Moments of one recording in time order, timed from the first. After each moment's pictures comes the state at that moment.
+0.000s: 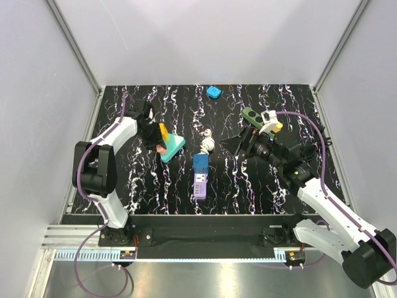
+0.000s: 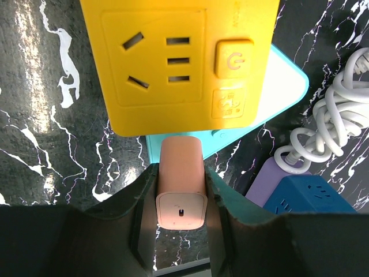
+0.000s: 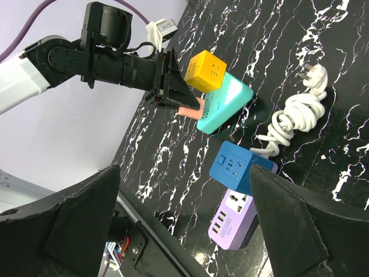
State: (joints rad) left arm -0.17 1.77 1.30 -0.74 0.23 -0.48; right arm 0.51 0.93 0.73 0.06 -0.27 0.71
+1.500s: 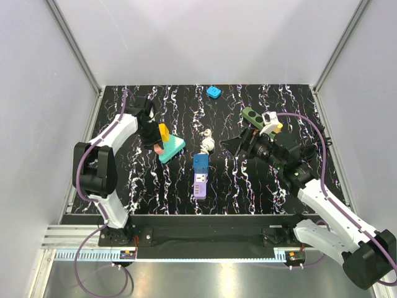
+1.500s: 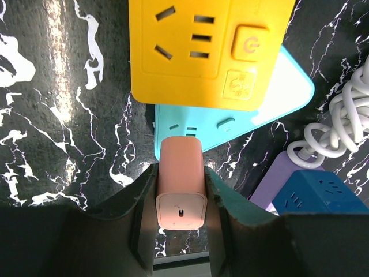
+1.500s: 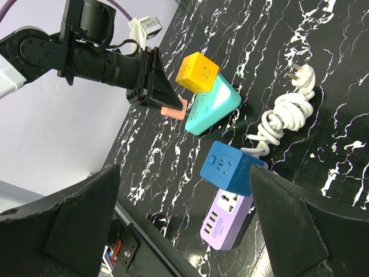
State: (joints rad) left arm -0.19 1.77 1.37 -0.86 0.15 -0.47; right arm 0.51 0.92 0.71 0.06 -0.25 0.69
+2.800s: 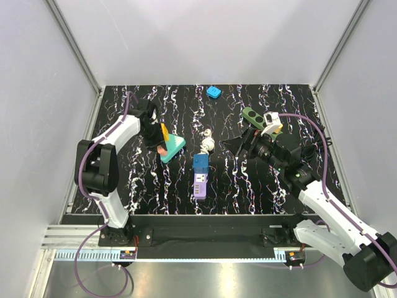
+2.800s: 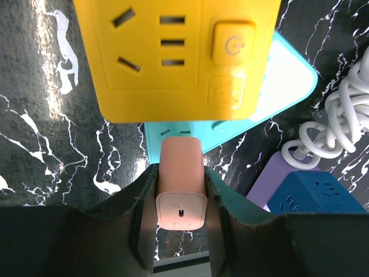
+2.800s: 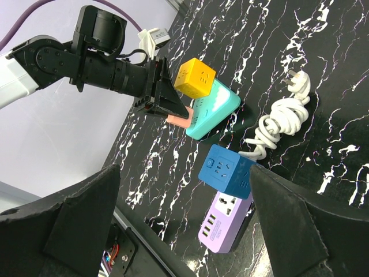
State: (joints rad) left arm -0.21 1.79 1.34 -0.81 0.19 -0.49; right arm 0.51 0.90 0.70 0.06 -0.23 0.68
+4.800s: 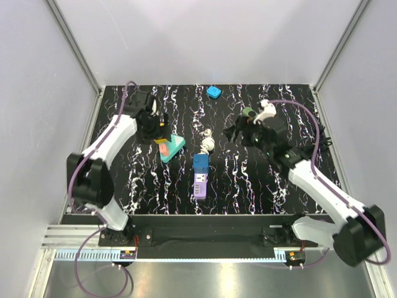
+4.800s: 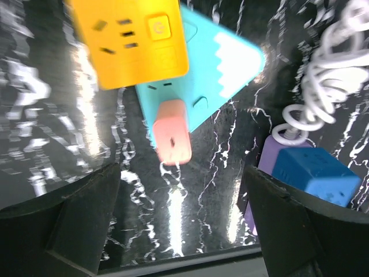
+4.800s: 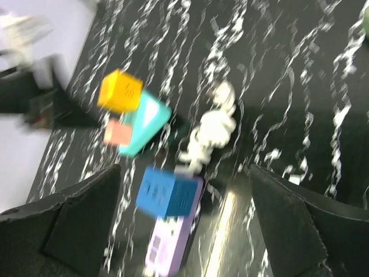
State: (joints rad) left arm -0.25 1.67 1.40 -0.87 0.10 -0.37; right arm 0.50 1.11 0.85 -0.05 -0.03 0.55
